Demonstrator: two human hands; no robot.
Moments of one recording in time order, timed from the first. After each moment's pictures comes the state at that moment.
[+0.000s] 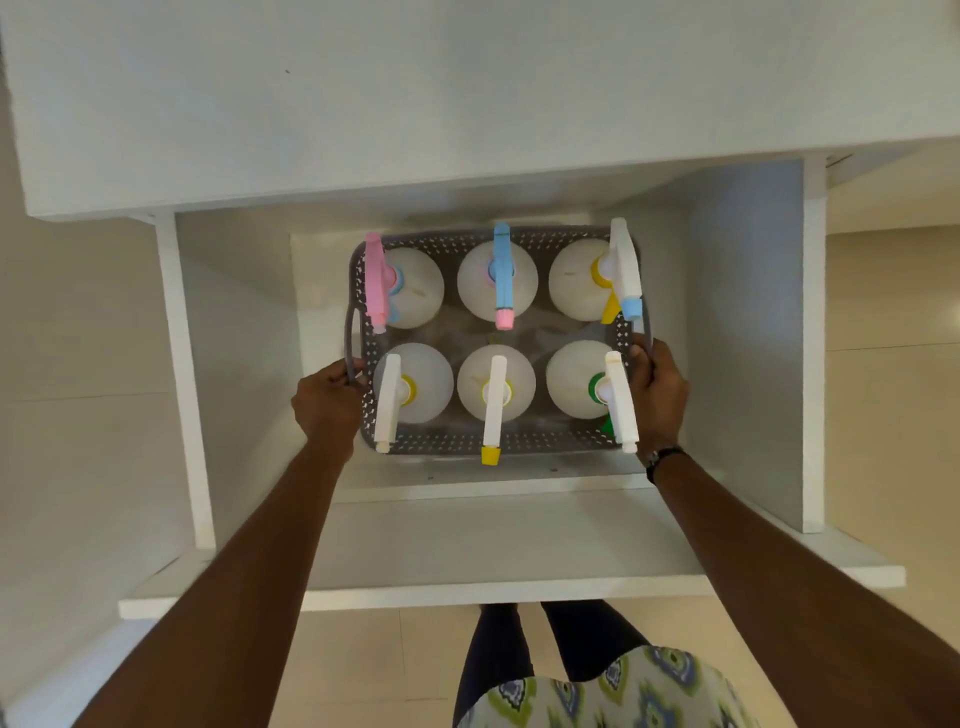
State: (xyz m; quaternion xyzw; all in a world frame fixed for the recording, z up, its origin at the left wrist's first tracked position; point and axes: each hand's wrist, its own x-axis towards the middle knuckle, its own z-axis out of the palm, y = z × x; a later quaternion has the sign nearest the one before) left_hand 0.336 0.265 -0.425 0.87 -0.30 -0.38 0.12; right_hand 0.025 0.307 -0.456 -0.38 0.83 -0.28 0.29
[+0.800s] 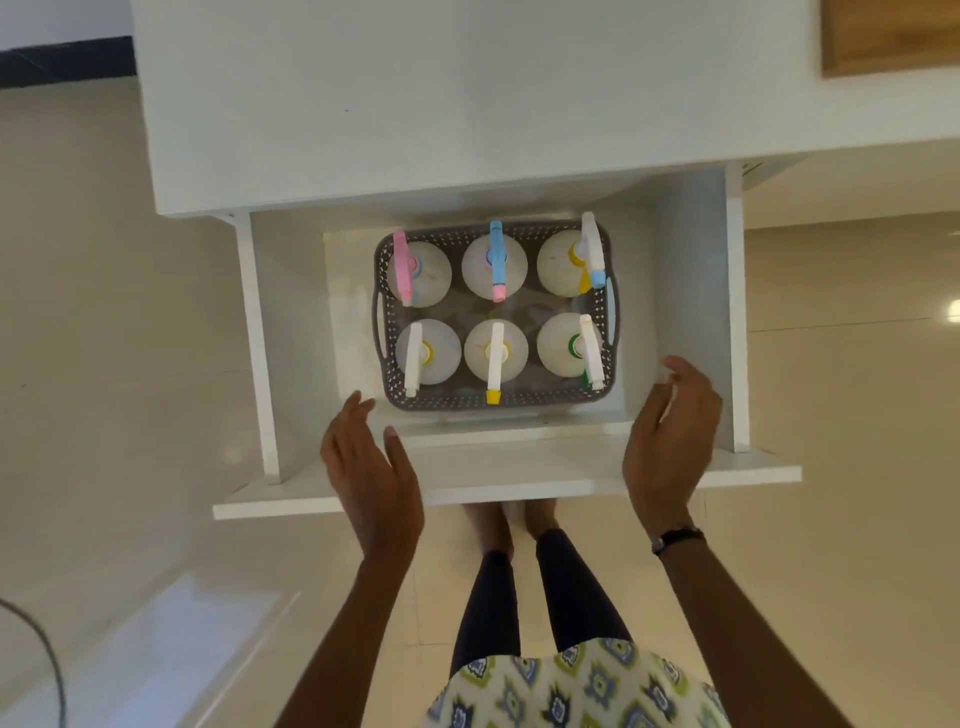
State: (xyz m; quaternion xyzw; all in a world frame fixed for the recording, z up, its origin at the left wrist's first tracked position) left_hand 0.291 0.385 -0.292 0.81 -0.52 -0.20 0.17; right_hand 0.060 0.371 -0.292 -0.39 0.88 -0.24 0.15
